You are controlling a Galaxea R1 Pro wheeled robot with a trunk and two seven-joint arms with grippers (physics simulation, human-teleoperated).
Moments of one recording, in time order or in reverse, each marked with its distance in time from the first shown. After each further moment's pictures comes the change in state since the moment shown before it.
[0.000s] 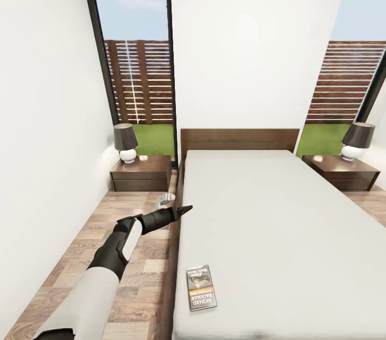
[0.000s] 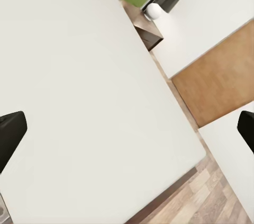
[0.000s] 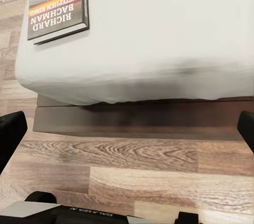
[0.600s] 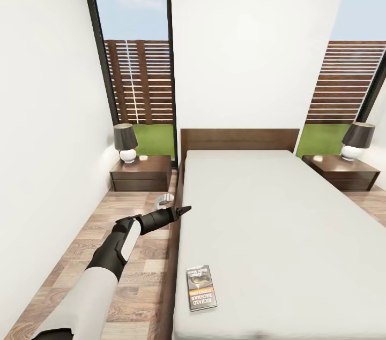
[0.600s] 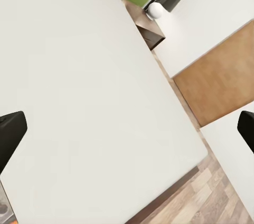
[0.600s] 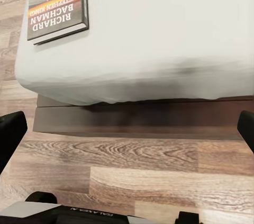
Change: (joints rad) left arm 0.000 0.009 -0.002 0.003 0.001 0.001 -0.002; right arm 0.000 0.000 -0.001 0.000 -0.001 0.002 0.000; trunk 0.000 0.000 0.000
